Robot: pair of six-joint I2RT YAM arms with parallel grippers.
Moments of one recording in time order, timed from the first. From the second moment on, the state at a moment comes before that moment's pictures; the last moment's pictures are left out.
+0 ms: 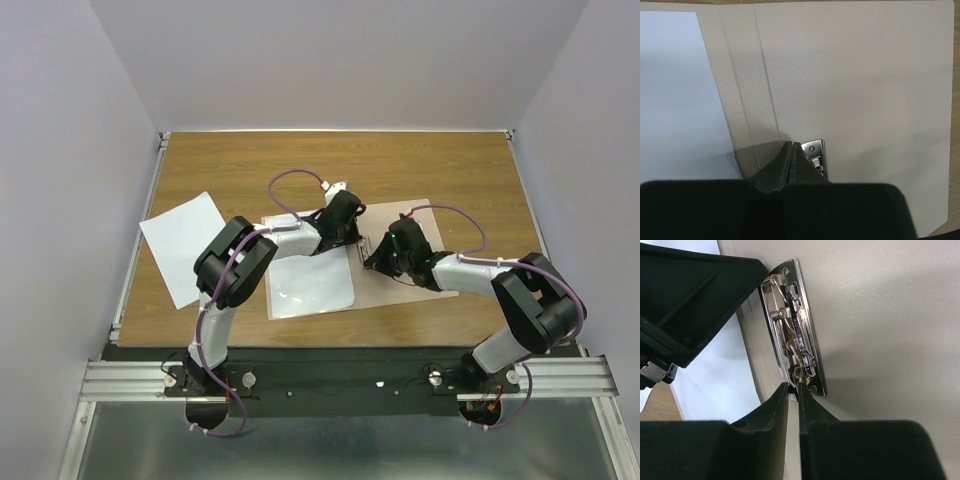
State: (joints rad) left arm -0.75 2.05 1.27 0.04 -0.11 -0.81; right arm 0.57 1.55 0.63 0.16 0.00 0.88
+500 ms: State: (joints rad) left arm -0.74 2.05 1.26 0.07 -0.10 -0.81; right arm 0.57 1.57 0.58 0.26 -0.02 0.93
